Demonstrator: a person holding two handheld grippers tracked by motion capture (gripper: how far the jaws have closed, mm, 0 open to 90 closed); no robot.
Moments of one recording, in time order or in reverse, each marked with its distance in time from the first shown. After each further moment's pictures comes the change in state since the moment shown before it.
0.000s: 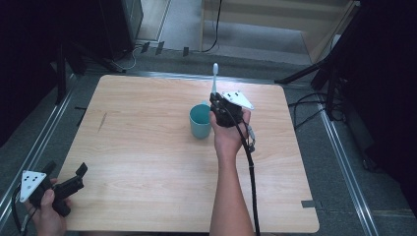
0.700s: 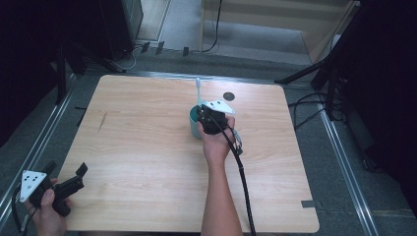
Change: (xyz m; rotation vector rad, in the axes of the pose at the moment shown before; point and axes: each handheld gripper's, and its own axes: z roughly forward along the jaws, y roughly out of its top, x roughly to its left) left arm 0.000 0.000 0.000 0.004 0.000 0.003; right arm 0.019 -0.043 0.028 0.137 0.059 -0.036
